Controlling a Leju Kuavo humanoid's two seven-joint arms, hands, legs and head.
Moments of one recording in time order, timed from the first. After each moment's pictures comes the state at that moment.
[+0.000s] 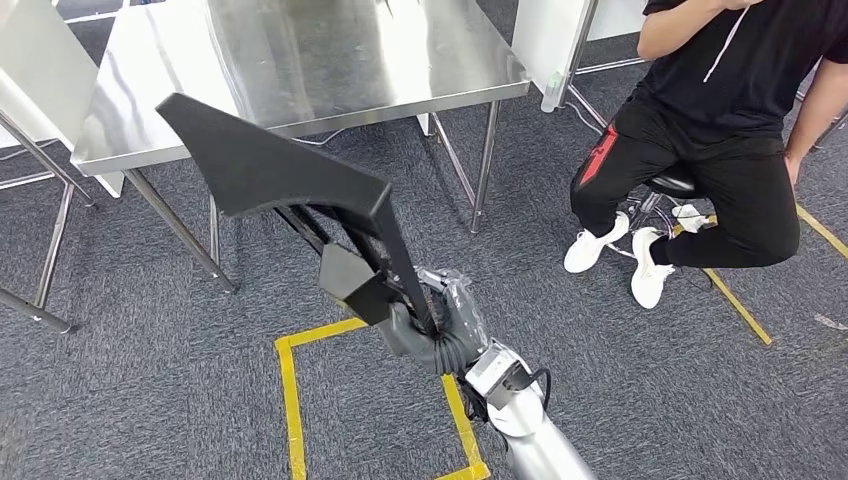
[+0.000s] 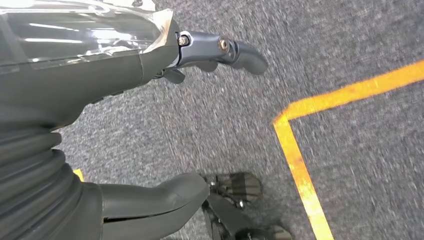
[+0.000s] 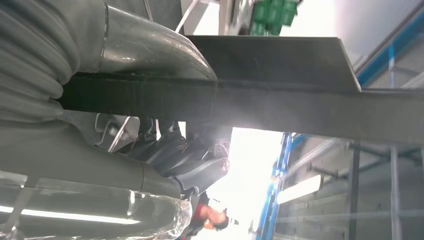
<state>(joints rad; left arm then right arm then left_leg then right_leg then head) -0.12 0.01 -1.28 -0.13 1.22 0.20 -0.35 -0.18 0.11 0.45 -1.53 0.12 0.00 -0.59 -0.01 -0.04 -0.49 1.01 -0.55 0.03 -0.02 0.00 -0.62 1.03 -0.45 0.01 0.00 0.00</state>
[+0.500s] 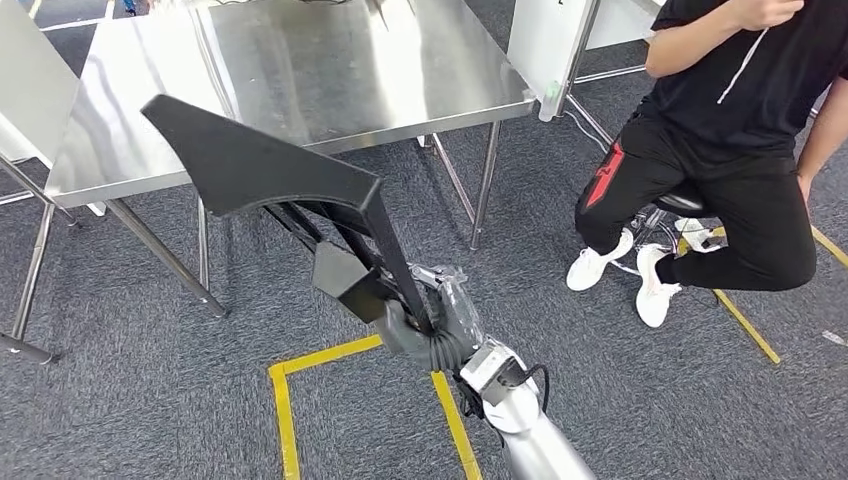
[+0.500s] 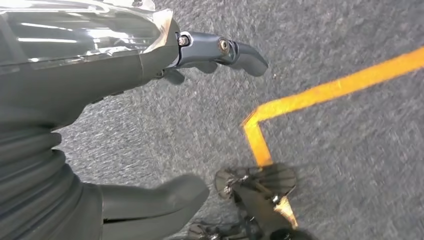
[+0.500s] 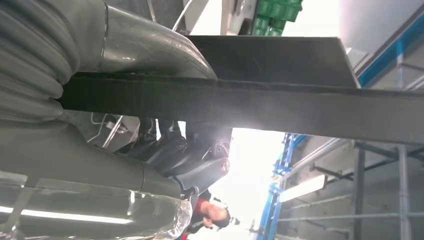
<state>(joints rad) -0.11 0.02 -1.28 -0.13 1.23 0.20 -0.35 -0.19 0.11 0.45 -1.53 0.12 0.00 -0.59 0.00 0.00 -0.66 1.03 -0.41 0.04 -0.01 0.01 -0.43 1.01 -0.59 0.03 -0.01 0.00</state>
